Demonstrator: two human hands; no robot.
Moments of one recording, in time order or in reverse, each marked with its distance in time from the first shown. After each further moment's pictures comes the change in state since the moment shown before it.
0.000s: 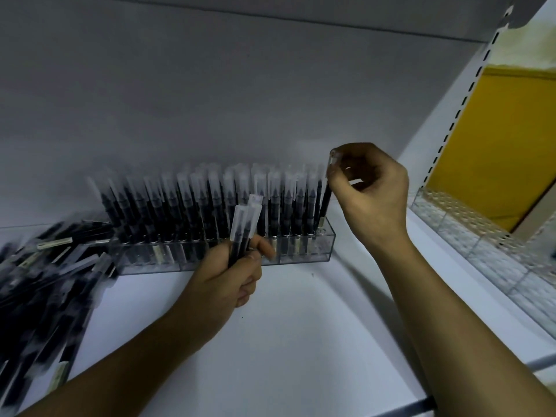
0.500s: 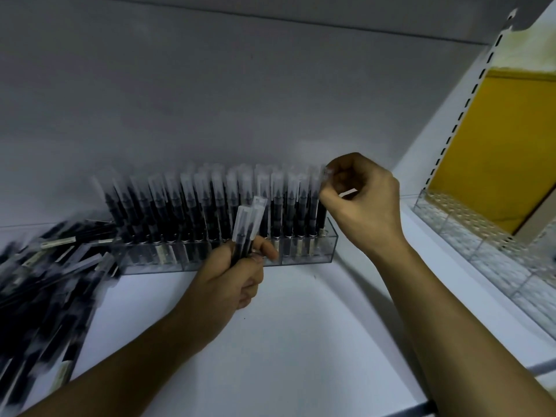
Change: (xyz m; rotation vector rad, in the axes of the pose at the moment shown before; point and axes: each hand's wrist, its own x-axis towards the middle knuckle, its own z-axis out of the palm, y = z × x) left_hand 0.000 0.002 0.000 -0.010 -0.006 -0.042; right_hand -0.005 0.002 0.003 -0.118 -0.129 0.035
